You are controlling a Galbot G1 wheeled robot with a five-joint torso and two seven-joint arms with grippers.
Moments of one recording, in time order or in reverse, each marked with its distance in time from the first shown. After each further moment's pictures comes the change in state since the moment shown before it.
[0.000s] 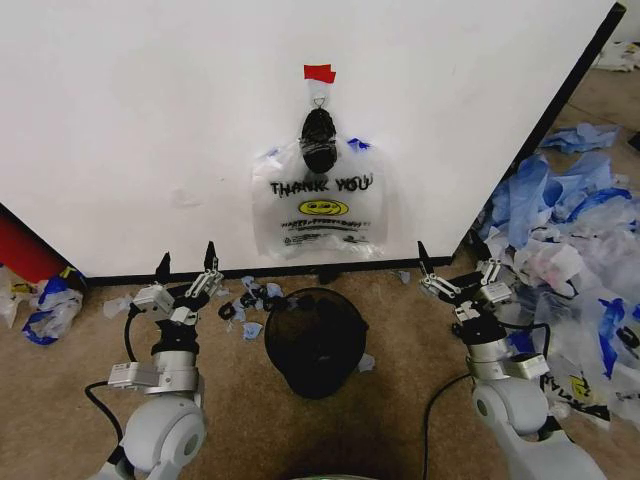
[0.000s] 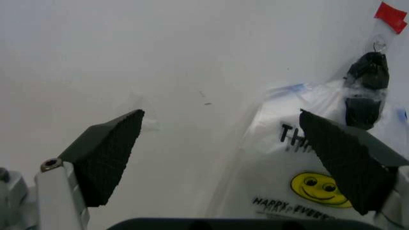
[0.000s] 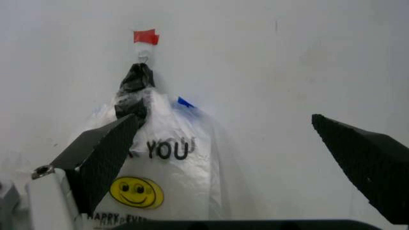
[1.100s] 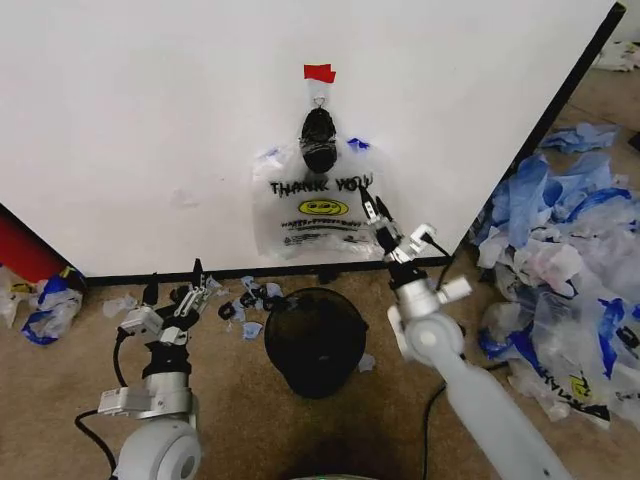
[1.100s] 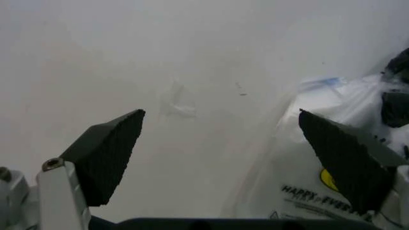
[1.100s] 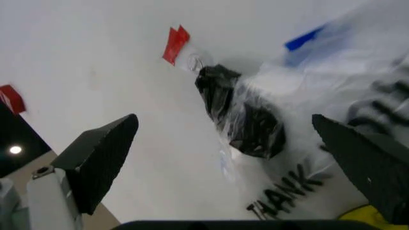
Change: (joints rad) left arm 0.135 -0.092 -0.078 -0.023 0.036 -0.025 0.013; right arm 0.523 0.077 -0.419 -0.215 0.999 -0.312 -0.190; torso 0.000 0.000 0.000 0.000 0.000
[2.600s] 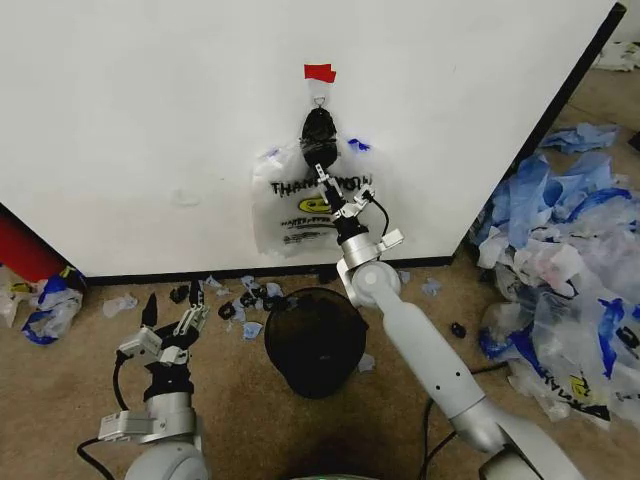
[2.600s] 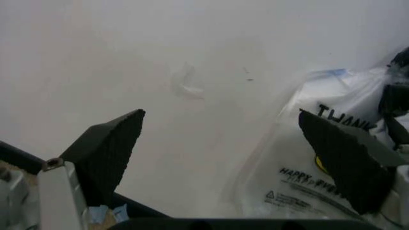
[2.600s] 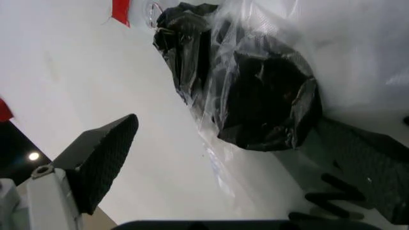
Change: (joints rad) left arm 0.082 -0.073 0.018 -0.031 0.018 -0.011 0.001; right arm 0.239 0.194 -0.062 -0.318 0.022 -0.053 -0.053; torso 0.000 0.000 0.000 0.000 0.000
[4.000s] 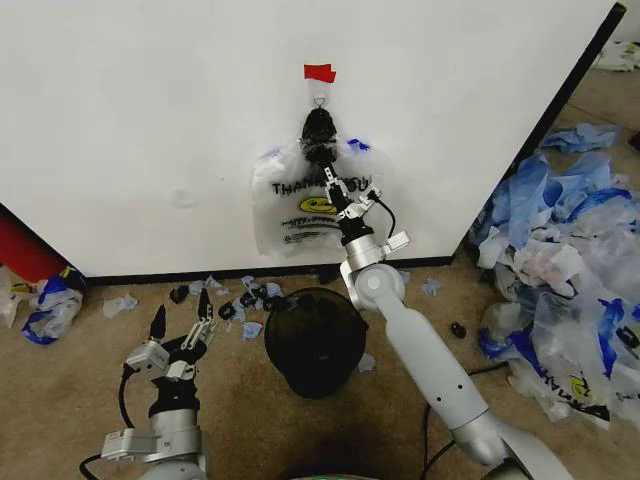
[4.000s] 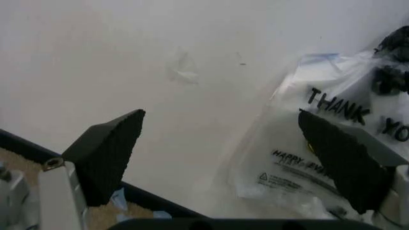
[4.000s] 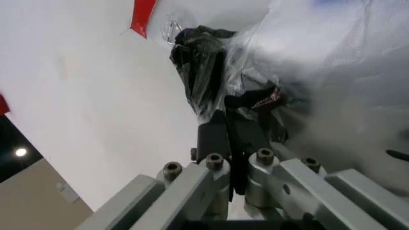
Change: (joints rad) left arm 0.049 0.001 0.028 -0.009 0.015 -0.014 0.015; right arm -0.064 0.007 0.055 0.065 -0.103 0.017 0.020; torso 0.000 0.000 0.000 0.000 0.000
